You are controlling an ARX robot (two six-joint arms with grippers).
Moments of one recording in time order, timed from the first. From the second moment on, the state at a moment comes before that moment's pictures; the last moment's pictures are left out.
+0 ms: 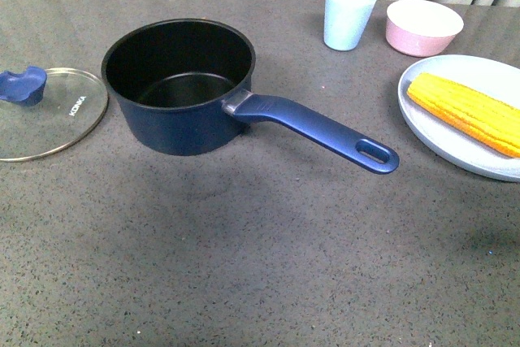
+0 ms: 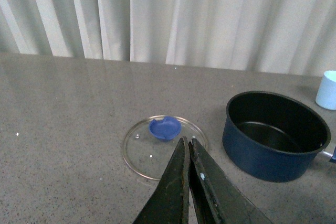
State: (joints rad) left arm 0.00 0.02 0.01 0.01 0.00 -0.01; right arm 0.00 0.00 0.02 0.00 0.00 0.00
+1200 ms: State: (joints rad) left arm 0.00 0.02 0.01 0.00 0.00 -0.01; right arm -0.37 1.48 0.67 0.05 -0.60 -0.78
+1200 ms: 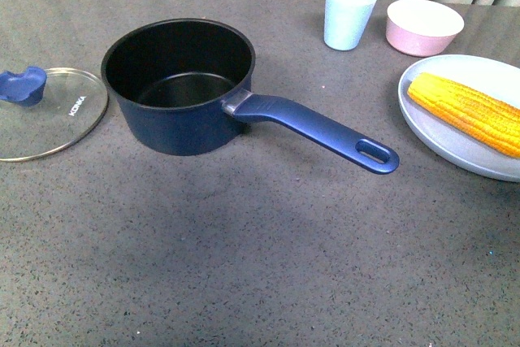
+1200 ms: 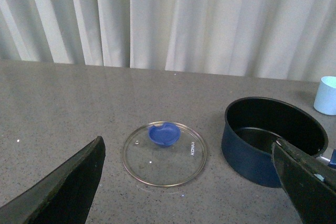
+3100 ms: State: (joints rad) left arm 0.00 0.02 0.01 0.00 0.00 -0.01; right arm 0.33 1.78 1.16 -0.02 -0.64 -0.54
